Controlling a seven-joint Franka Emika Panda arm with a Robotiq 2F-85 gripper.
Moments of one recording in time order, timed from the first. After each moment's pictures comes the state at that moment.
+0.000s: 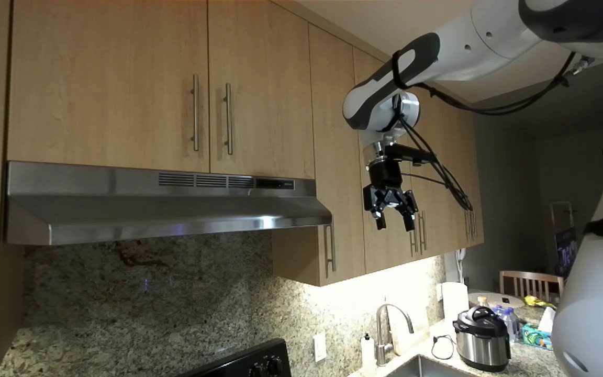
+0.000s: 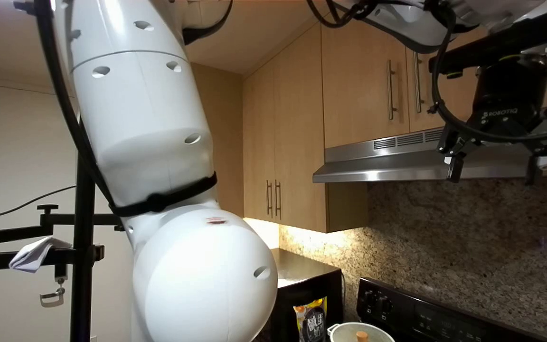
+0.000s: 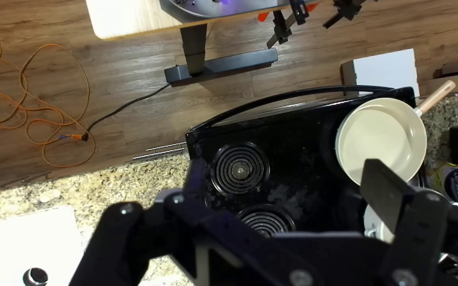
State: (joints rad) arm -0.14 -0.29 -0.28 -1.99 -0.04 1.42 -0.17
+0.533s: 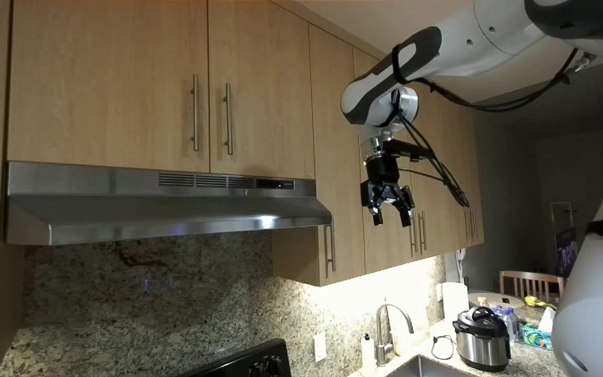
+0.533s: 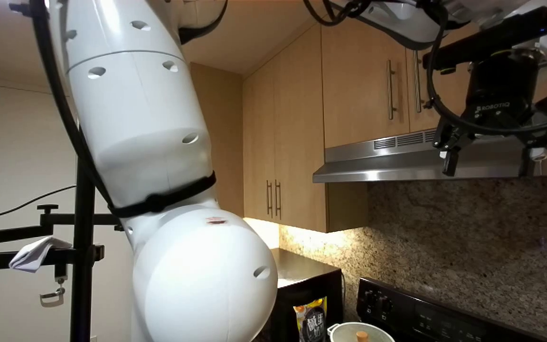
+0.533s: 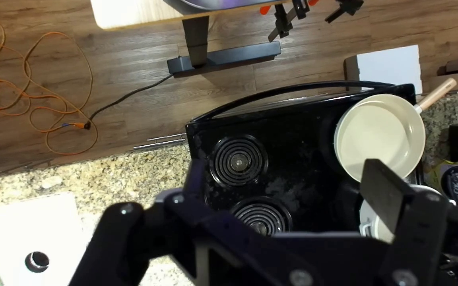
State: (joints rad) arm -0.14 -0.31 -0.26 -1.98 -0.04 1.42 -0.17
